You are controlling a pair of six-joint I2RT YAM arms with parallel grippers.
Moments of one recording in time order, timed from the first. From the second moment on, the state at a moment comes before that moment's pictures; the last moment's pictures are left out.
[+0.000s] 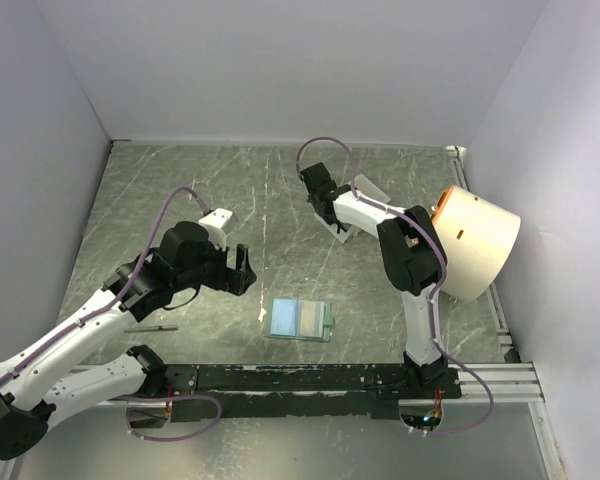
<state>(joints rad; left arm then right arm) -0.73 0.90 0.85 -0.57 -0.01 -0.36 0.52 2.11 1.52 -0.40 0.47 -0.24</state>
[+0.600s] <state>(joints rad) -0.69 0.91 0.85 -0.56 0.03 -0.36 0.52 2.11 1.52 -0.40 0.51 -0.27</state>
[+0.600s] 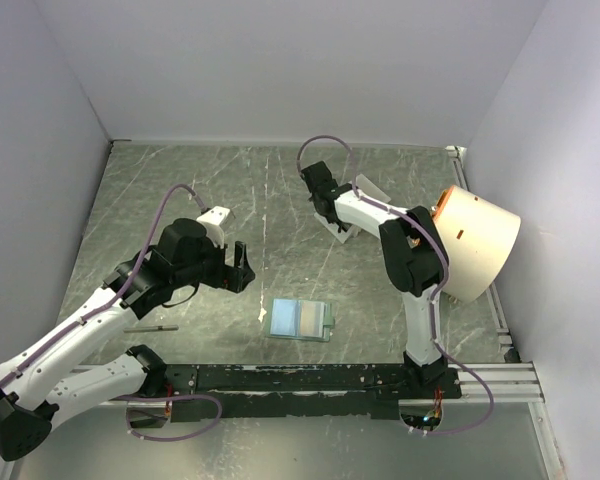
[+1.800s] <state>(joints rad) -0.67 0.94 0.77 -0.36 0.28 -0.74 0.74 1.33 1.25 -0.55 0.26 0.16</state>
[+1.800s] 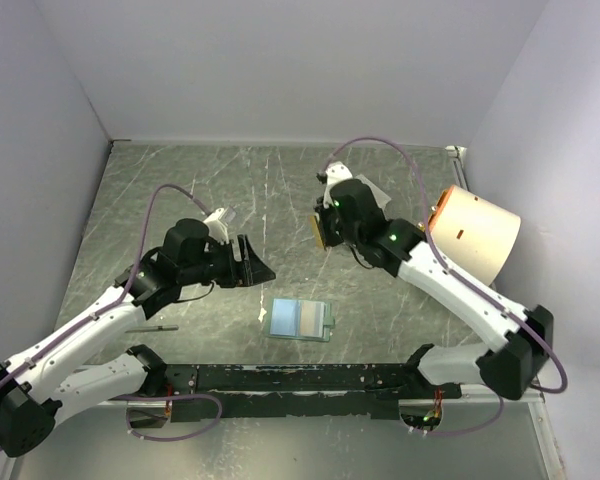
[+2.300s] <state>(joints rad) -0.67 1.03 0.65 -0.25 0.30 -0.82 0.75 1.07 0.73 -0.26 -0.09 0.57</state>
